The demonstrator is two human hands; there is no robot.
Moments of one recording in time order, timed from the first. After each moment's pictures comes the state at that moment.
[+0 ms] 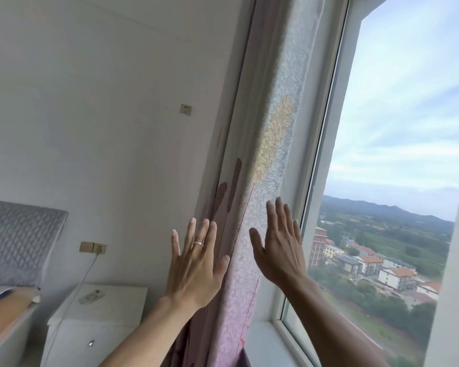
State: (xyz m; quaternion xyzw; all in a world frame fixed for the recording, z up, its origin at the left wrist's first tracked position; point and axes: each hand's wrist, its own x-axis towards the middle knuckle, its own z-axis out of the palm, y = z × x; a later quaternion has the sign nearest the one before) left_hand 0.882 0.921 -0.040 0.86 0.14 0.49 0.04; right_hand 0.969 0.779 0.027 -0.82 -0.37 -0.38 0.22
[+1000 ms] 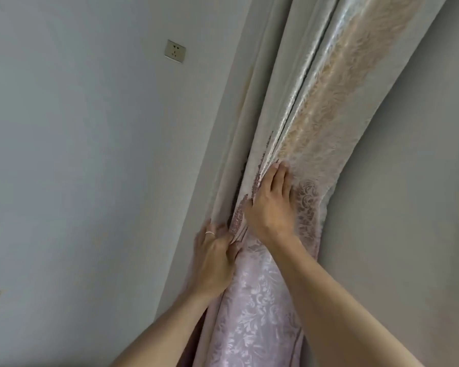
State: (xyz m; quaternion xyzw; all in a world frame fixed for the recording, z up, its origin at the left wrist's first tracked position) left_hand 1.518 1.349 -0.024 0.80 0.05 0.54 0.26; right_hand 1.552 1.262 0.098 -0.84 -0.28 -0.44 0.16
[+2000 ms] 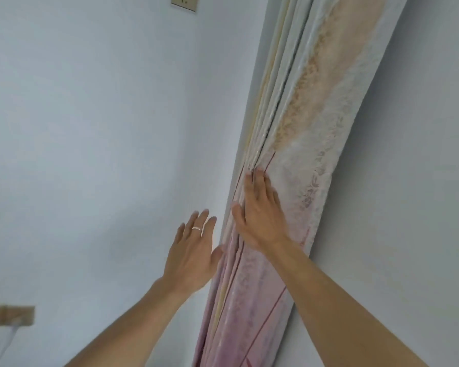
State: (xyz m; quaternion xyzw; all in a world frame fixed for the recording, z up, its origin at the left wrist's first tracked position) left_hand 1.601 1.565 -0.051 0.90 0.12 0.41 0.07; right_hand 1.683 1.445 0.043 -0.83 -0.41 -0.35 0.15
